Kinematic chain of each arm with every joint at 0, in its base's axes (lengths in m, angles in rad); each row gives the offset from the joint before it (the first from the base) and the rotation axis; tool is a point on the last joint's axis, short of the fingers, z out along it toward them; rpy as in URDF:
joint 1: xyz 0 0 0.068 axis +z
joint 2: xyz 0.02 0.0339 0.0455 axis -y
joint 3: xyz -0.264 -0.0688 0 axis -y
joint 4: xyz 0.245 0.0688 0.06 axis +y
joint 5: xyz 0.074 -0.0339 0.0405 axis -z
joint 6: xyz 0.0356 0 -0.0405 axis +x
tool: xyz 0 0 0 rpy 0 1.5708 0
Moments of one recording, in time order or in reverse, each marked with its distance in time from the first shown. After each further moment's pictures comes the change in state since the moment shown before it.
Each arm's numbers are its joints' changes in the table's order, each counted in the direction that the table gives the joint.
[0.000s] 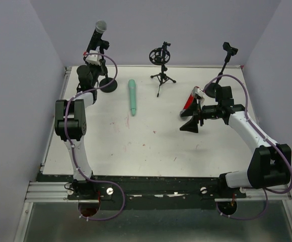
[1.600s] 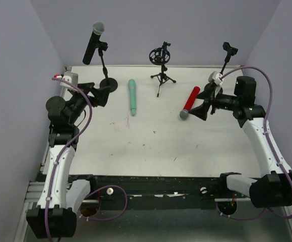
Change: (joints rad) left arm 0.001 1.141 -0.533 0.665 0.197 -0.340; right arm -0.090 0.195 0.069 -0.058 0.137 0.167
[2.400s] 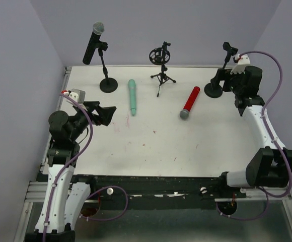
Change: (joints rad) left arm -0.070 0.311 -0.110 0.317 0.016 0.056; right arm -0.122 -0.174 0.137 -0.315 0.814 0.417
